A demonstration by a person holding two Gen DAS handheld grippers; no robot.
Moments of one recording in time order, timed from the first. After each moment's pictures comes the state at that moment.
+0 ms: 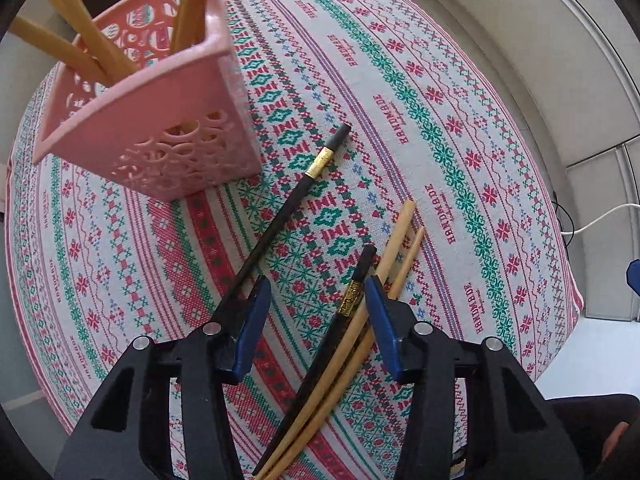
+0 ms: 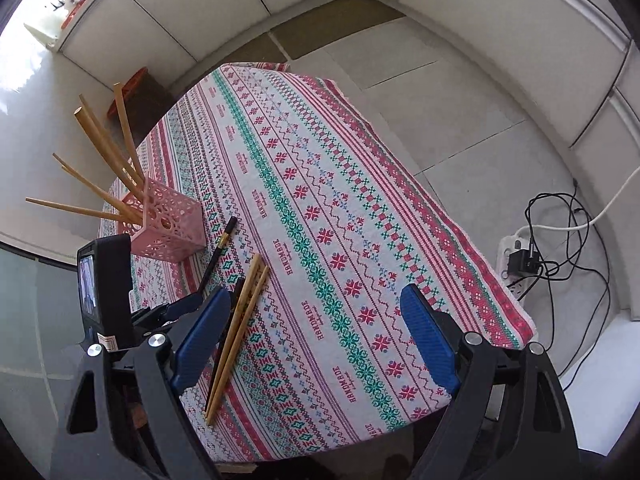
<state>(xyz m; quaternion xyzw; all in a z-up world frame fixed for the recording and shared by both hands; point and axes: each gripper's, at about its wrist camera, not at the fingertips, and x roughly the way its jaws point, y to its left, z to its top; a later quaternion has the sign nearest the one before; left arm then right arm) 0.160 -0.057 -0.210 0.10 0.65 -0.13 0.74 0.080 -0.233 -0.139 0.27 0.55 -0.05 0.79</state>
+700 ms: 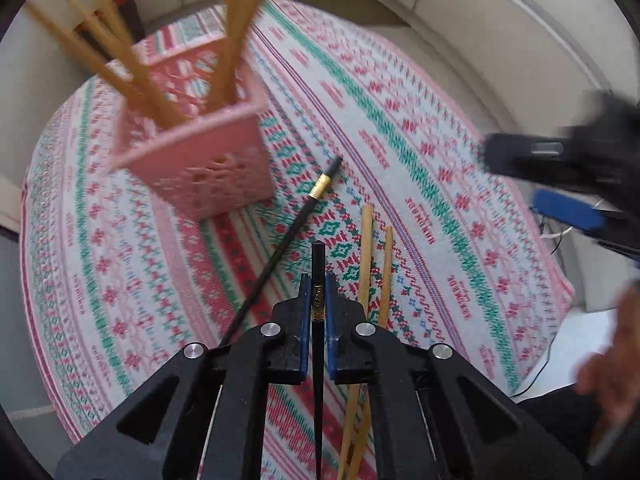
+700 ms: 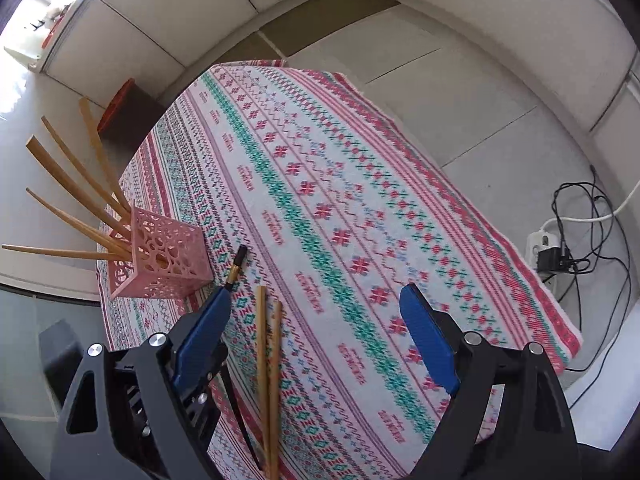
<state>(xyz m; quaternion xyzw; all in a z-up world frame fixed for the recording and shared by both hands) 0.135 -0.053 -0.172 0.09 0.58 -0.16 0.79 0.144 -0.199 -0.171 0.28 0.55 -0.06 0.79</state>
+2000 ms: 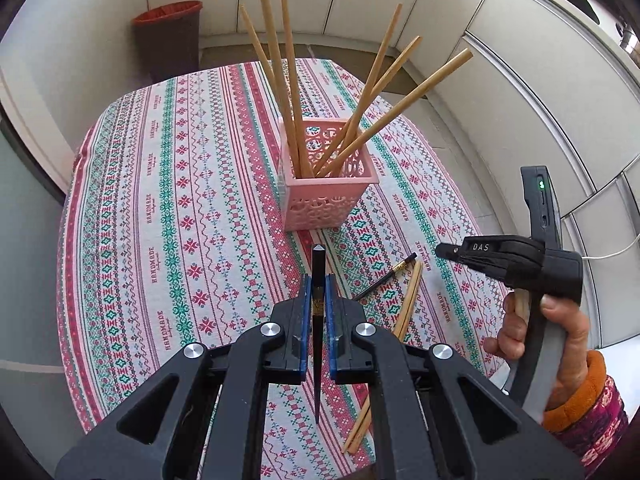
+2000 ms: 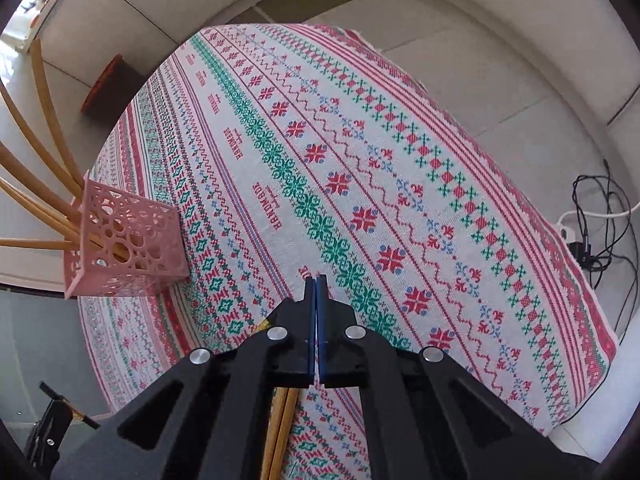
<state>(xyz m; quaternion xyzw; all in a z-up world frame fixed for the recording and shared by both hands) 0.115 0.042 -0.094 0.00 0.53 -0.14 0.84 0.147 -0.198 -0.221 0.31 0.59 -0.06 0.74</state>
